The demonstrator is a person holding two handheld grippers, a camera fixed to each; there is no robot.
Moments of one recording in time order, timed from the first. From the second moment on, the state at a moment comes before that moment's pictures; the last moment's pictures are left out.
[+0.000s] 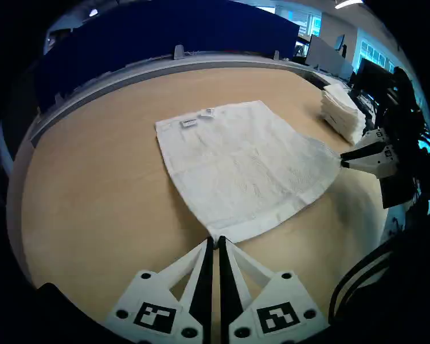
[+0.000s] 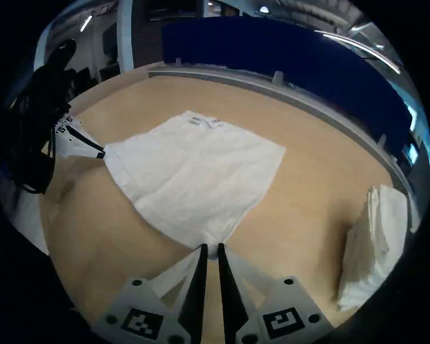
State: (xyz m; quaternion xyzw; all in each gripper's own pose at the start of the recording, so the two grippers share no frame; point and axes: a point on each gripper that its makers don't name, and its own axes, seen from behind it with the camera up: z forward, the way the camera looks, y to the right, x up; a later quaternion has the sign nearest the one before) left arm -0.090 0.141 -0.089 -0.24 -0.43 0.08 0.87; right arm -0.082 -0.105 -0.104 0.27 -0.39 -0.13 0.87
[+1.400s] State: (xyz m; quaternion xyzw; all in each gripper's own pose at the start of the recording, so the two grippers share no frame) left arm -0.009 0.137 -0.125 -0.23 -0.42 -0.01 0.88; right arm 0.010 -0.113 -0.129 0.29 -0.37 -0.11 0.88
